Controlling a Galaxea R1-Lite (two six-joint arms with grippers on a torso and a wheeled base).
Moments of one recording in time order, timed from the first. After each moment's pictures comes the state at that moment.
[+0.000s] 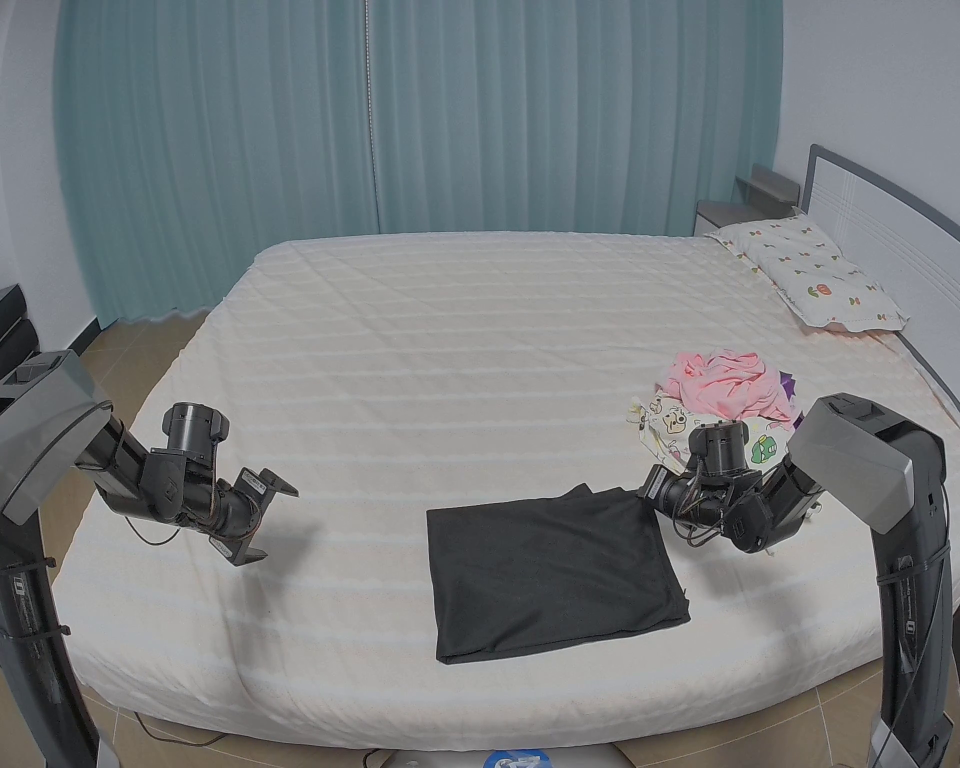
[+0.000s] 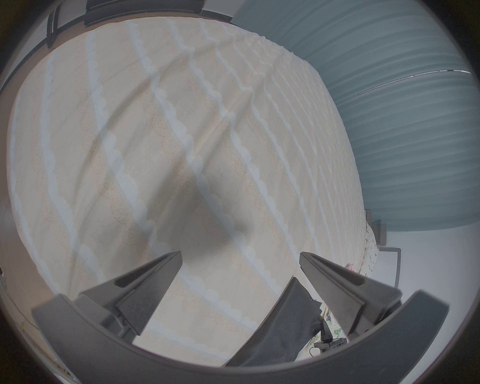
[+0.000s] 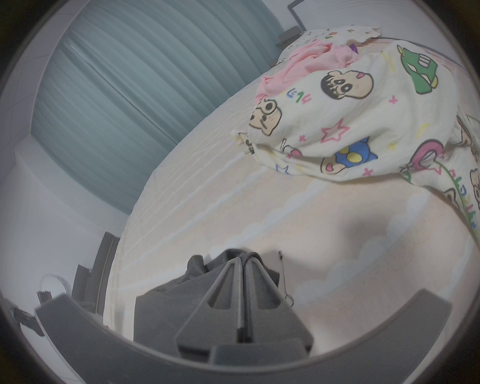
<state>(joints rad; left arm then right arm) 0.01 2.19 -1.03 -0.26 -0.23 -1.06 0.21 2.50 -1.21 -0.74 0.08 0.70</state>
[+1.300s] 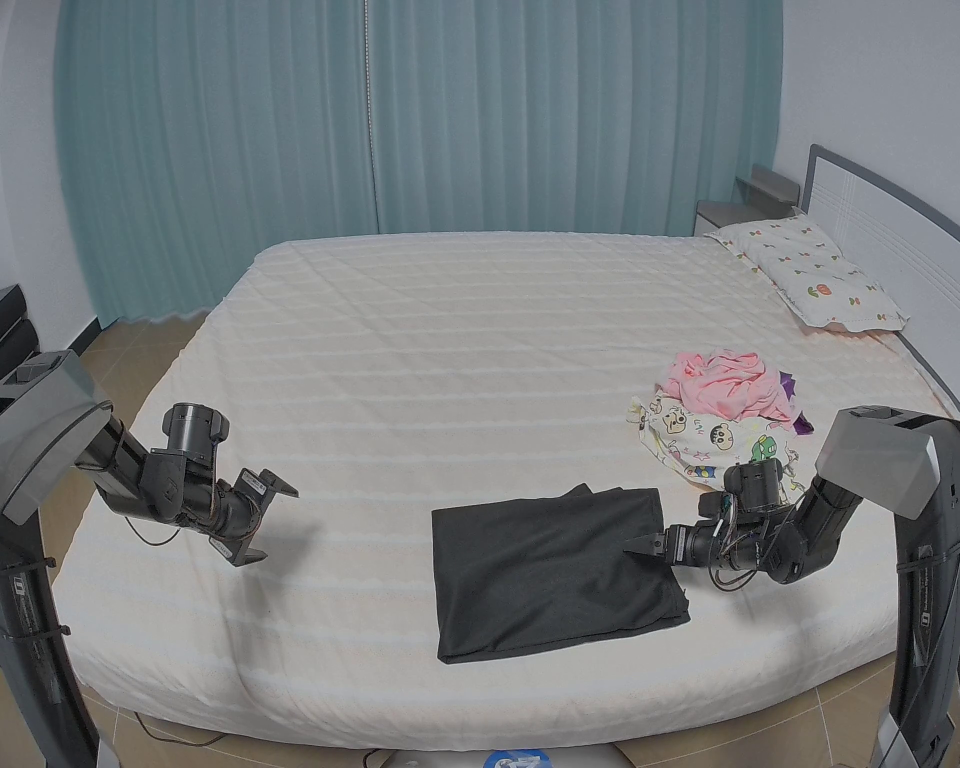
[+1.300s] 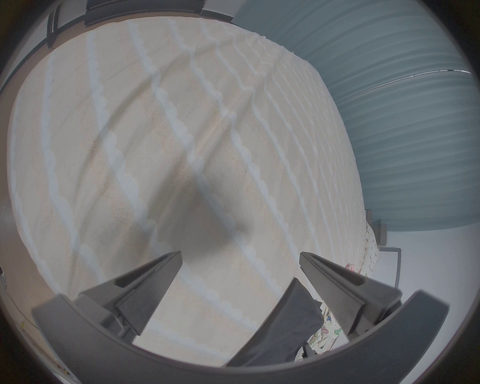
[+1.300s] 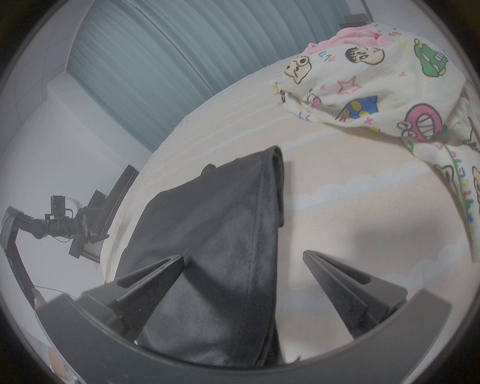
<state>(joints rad) 0.01 2.19 -1.03 -0.26 -0.23 -1.06 0.16 2.45 -0.91 -0.81 0.40 0.30</state>
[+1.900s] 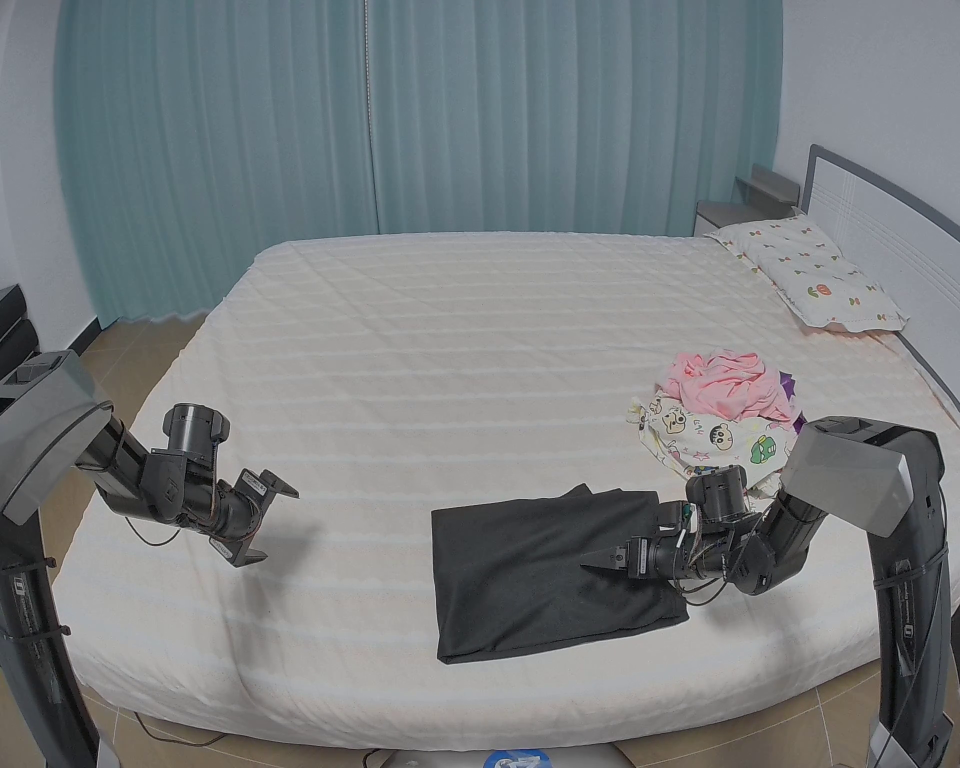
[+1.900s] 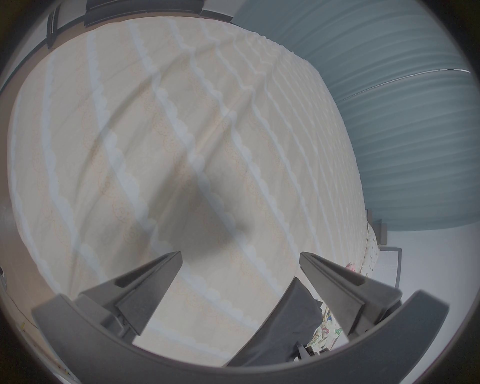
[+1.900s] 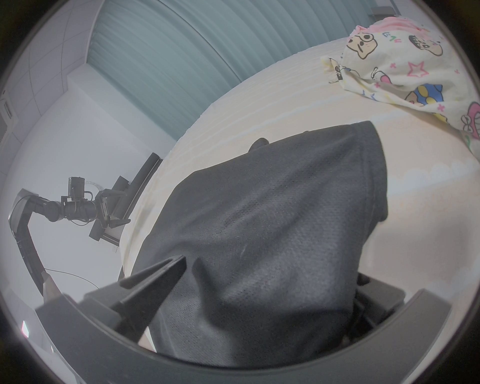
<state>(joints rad) 0.01 2.19 -1.03 -0.26 -0.23 -1.06 0.26 2.51 -0.99 -0.82 0.49 0.32</state>
